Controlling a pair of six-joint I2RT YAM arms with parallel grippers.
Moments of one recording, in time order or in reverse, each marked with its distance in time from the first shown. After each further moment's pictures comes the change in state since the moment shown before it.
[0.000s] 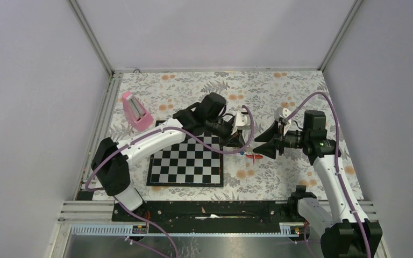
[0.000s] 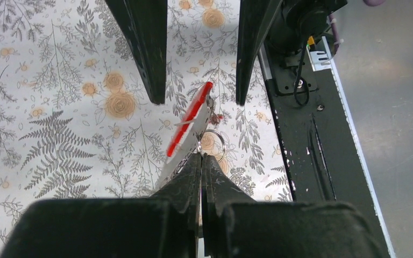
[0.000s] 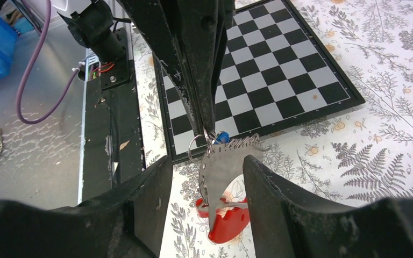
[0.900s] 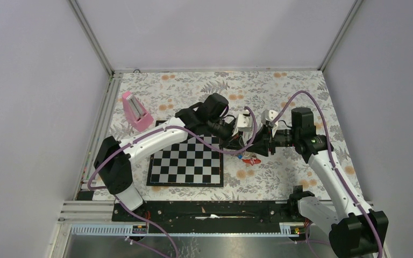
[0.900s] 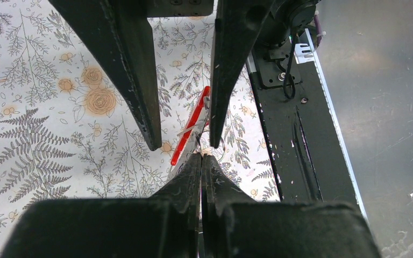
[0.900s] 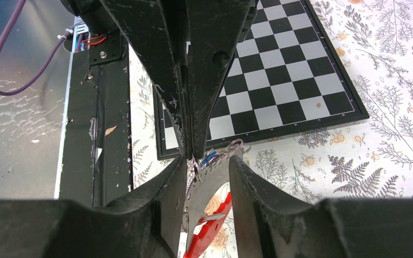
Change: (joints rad) left arm -0.007 0.032 0.053 -0.091 0.039 0.015; right arm 0.173 0.057 0.027 0.036 0.121 -0.066
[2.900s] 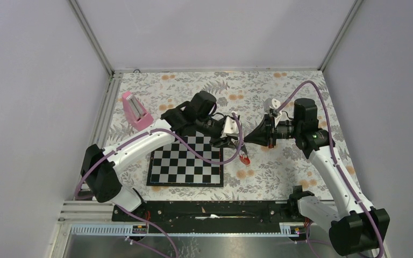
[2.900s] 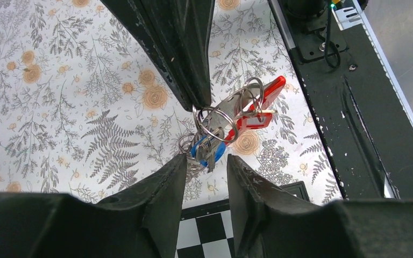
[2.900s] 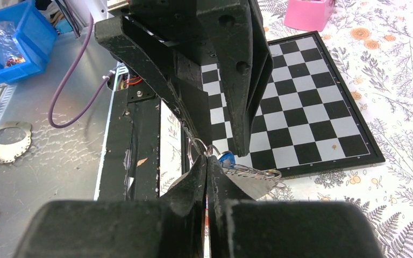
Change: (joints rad) left arm 0.044 -0.129 -0.063 -0.032 -0.054 0.276; right arm 0.009 0.035 0.088 0.119 -0.114 0.221
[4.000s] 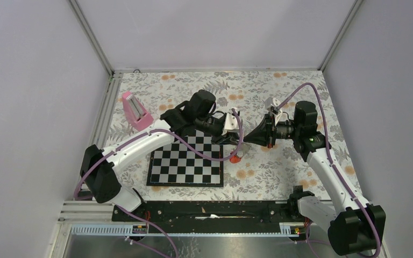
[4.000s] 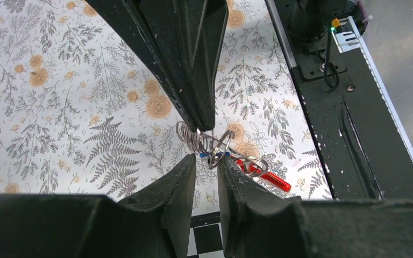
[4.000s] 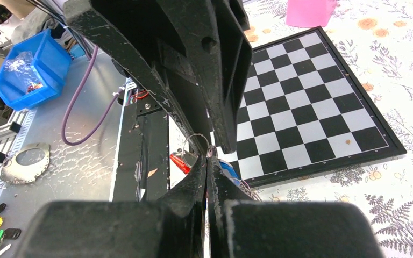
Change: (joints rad) left arm -0.002 -0.003 -0.001 0.077 0.007 -0.103; right arm -0.026 0.002 -0.111 0.274 -0.035 0.262
